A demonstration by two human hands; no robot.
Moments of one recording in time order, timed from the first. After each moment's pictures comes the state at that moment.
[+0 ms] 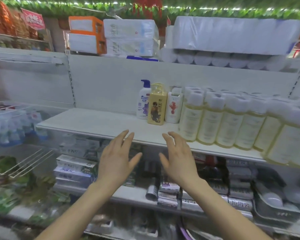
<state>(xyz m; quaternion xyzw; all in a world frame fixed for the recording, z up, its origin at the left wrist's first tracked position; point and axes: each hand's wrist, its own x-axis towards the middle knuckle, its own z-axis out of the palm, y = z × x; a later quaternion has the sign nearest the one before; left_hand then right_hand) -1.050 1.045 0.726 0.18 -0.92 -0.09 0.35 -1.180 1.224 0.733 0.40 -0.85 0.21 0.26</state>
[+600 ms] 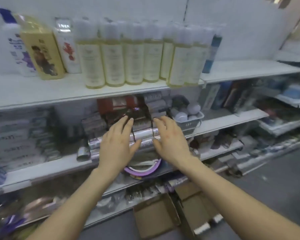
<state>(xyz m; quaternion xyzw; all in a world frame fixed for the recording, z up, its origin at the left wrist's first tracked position) -1.134 1.265 0.635 -0.06 -0.96 -0.16 0.24 -1.167 1.463 0.642 0.20 -0.95 0.11 0.19</state>
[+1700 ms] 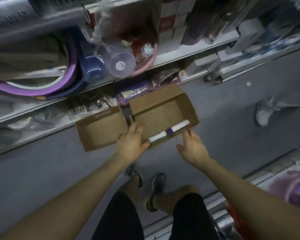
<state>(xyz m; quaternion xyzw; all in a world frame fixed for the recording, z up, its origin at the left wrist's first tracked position) -1.164 1.719 0.208 -0.05 -0.94 -0.20 -0.27 -1.148 1.976 0.204 -0.04 -0.94 0.16 -0.31</state>
